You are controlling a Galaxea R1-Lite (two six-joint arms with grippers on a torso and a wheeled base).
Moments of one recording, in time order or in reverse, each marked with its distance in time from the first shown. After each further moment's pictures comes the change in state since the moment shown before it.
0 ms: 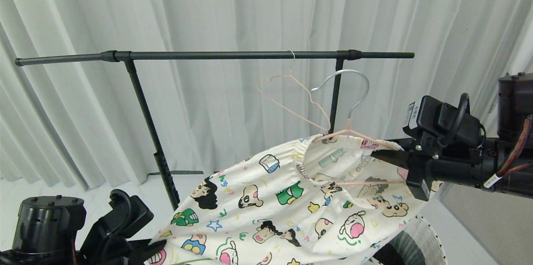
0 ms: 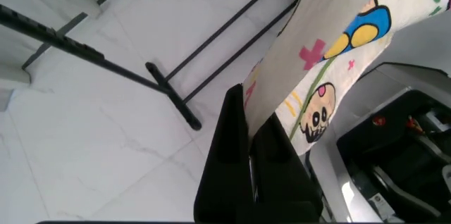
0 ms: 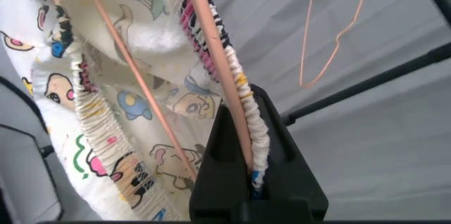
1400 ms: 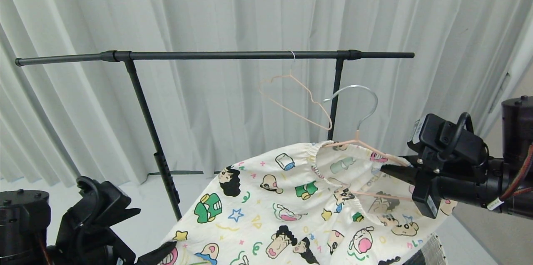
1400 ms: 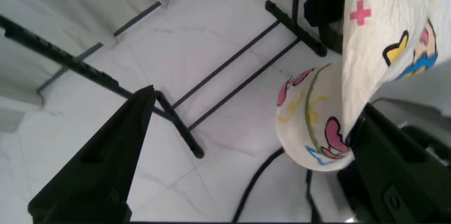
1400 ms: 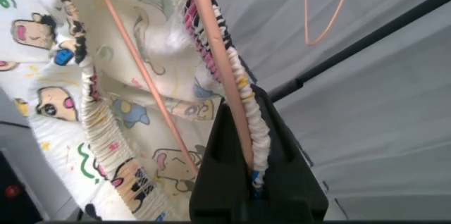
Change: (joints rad) left arm 0.031 -0.143 -0.021 0.001 -0.020 -0.114; right arm -0.001 -0.037 0.120 -0.029 -0.084 0.083
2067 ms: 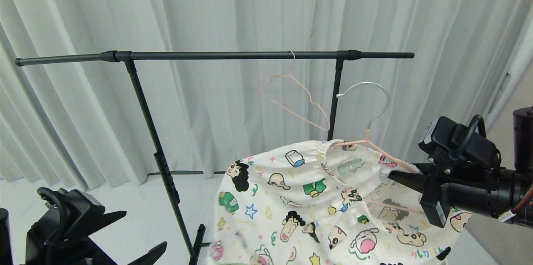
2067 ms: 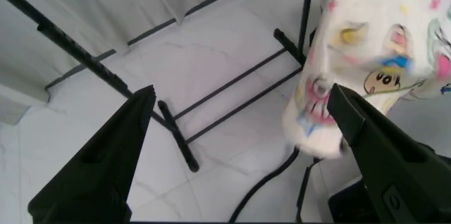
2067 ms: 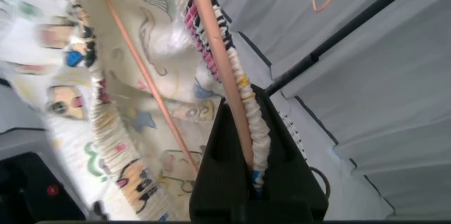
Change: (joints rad) left arm -0.027 -0.153 0.056 0.000 0.027 -0.041; right arm -0.003 -0.038 0.040 0.002 -0.031 0.115
